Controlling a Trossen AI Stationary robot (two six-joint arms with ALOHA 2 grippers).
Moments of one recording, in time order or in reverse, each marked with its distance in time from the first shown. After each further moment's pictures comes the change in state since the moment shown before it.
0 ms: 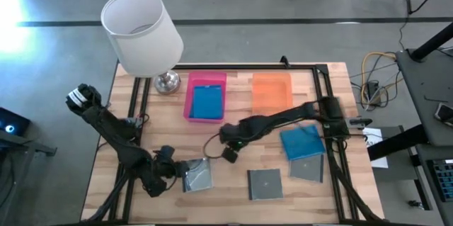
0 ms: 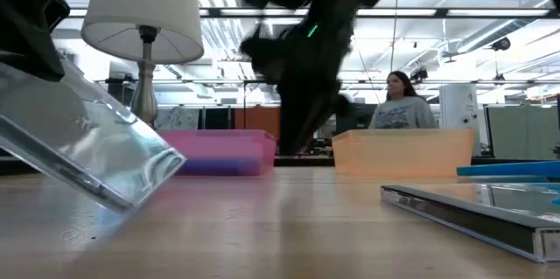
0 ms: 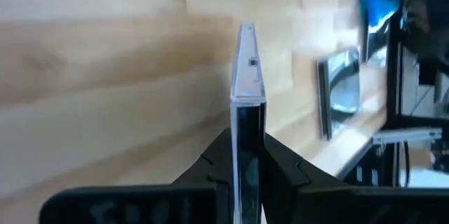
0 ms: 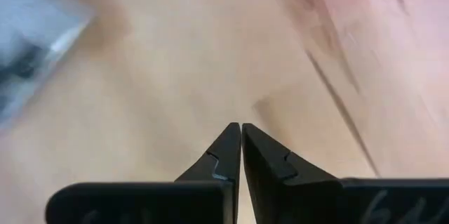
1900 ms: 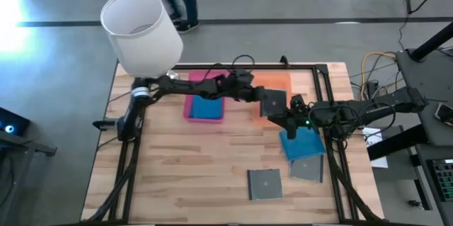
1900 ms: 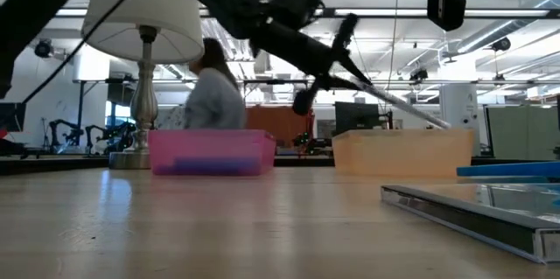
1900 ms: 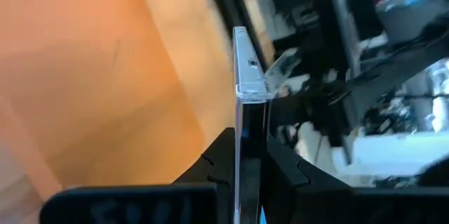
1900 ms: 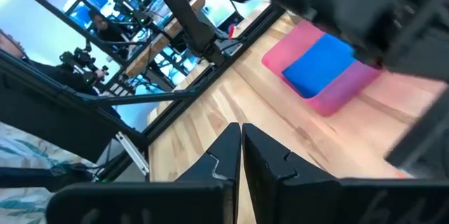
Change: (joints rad) left arm 1.106 0.719 0.806 0.536 0.783 1.123; right arm 0.073 -1.175 -0.814 0.543 0.305 0.172
